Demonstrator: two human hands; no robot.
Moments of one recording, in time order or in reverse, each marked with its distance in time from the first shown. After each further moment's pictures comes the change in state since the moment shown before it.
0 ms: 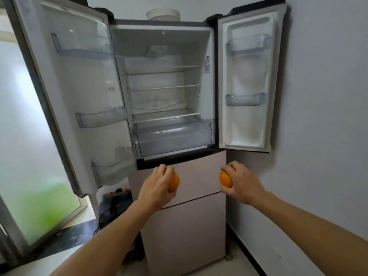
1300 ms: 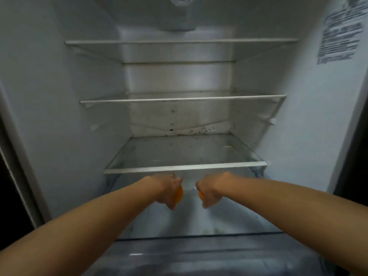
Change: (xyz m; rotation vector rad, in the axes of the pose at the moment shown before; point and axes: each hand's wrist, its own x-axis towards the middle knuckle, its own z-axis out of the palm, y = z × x) left_hand 0.548 -0.267 0.200 0.286 -0.755 -0.177; right_hand 0.660 0.033 0.237 -0.407 -0.746 -0.395
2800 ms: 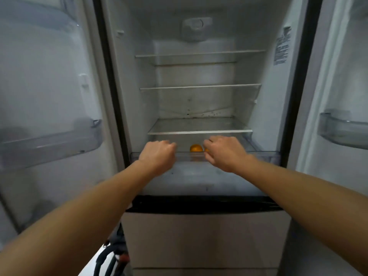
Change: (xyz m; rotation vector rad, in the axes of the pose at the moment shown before) left_hand -0.263 0.048 0.029 0.104 0.706 -0.150; right_hand -0.235 -0.085 0.023 -0.061 0.935 -0.058
